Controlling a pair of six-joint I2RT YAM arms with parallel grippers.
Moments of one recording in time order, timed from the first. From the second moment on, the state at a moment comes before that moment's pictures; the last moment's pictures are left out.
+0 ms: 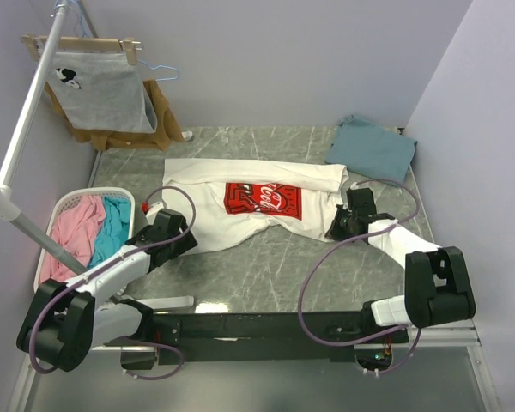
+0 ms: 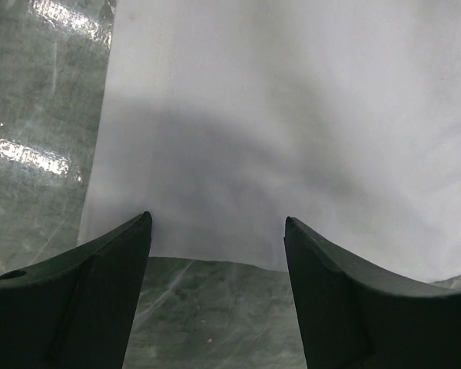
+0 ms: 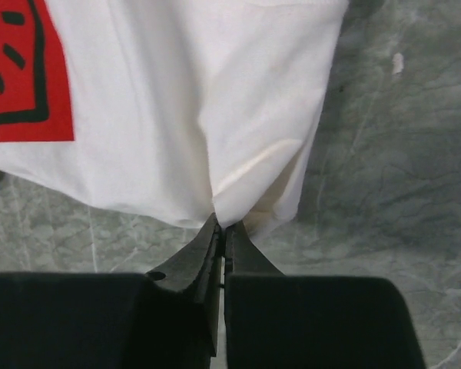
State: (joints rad) left arm -0.38 1.14 0.47 -0.26 -0.26 -0.81; right arm 0.14 1.37 0.64 -0.27 -0.12 0.49
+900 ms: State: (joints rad) left arm -0.39 1.33 0.60 -0.25 -0.28 -0.74; right arm 0.17 2.32 1.96 -0.44 -0.24 0.49
